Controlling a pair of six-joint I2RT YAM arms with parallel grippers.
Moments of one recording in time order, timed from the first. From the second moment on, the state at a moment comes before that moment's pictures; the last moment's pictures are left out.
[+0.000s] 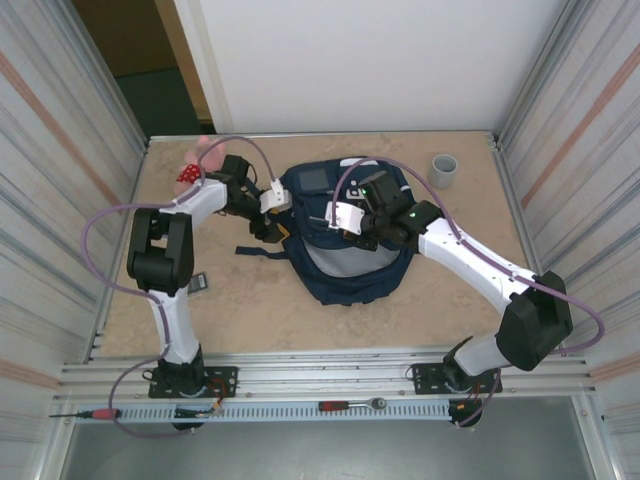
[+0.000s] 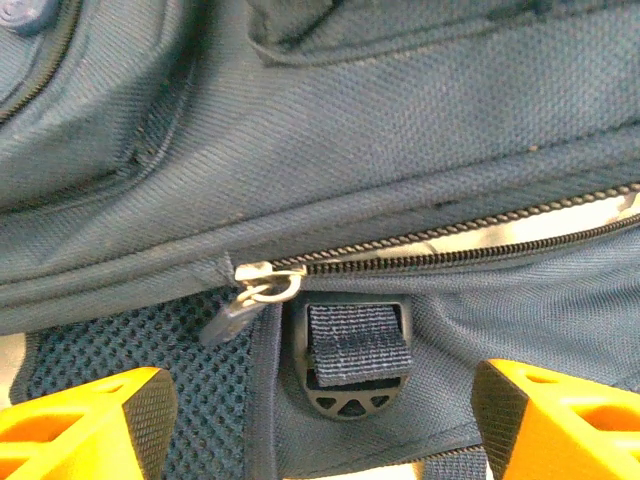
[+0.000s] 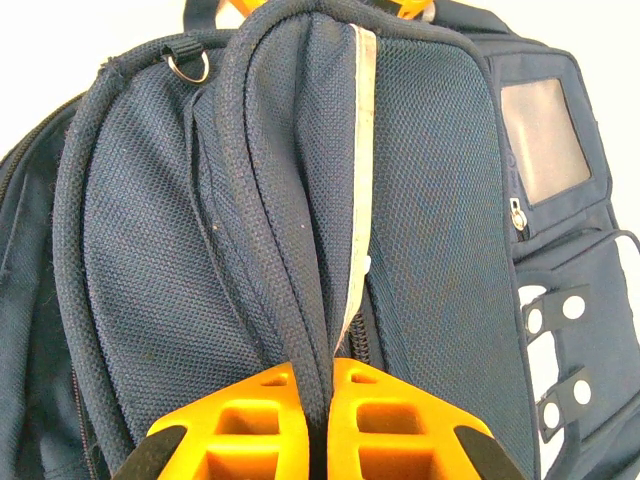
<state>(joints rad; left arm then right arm) -0.21 1.99 1.45 -0.73 0.76 1.11 0.64 1.44 1.19 -0.61 -0.11 -0.79</state>
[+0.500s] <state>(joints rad) -0.26 2.05 1.55 -0.79 0.76 1.09 0.61 1.42 1.19 -0.61 -0.13 -0.78</state>
